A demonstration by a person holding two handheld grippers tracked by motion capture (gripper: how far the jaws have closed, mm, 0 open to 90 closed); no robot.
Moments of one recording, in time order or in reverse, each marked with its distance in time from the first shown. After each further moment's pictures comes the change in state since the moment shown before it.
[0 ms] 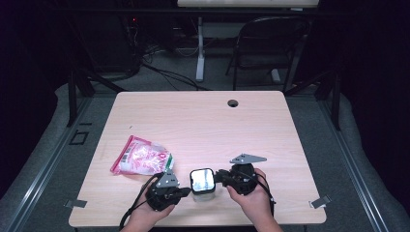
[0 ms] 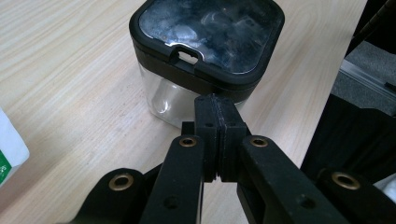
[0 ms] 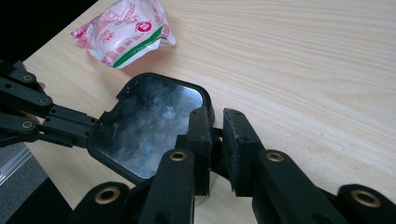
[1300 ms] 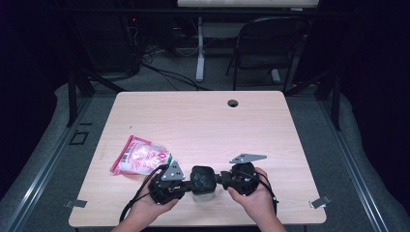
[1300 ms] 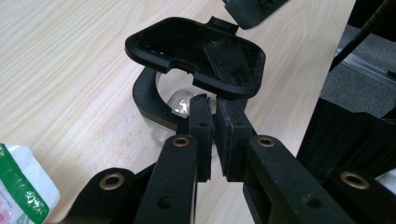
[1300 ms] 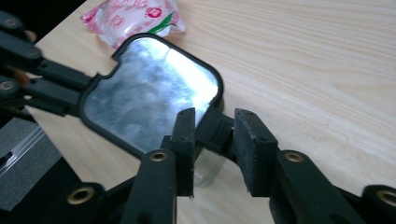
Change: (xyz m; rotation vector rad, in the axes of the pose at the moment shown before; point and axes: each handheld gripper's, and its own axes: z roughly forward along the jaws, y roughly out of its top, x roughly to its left) left arm -0.007 0.038 -0.014 0.028 0.006 0.066; right arm 0.005 0.006 -0.010 0.070 0.033 -0.024
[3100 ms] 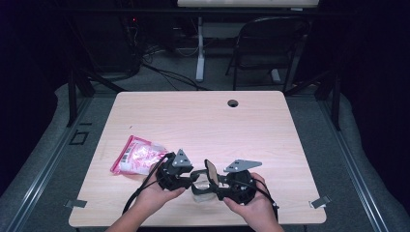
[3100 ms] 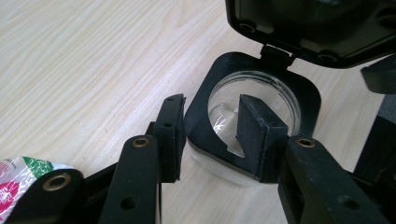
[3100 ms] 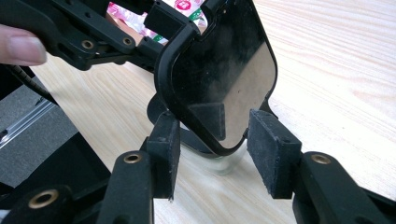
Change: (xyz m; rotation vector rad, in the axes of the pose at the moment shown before) left arm 0.020 0.022 0.021 0.055 0.097 -0.017; right arm 0.025 -0.003 -0.012 0.019 0.000 -0.093
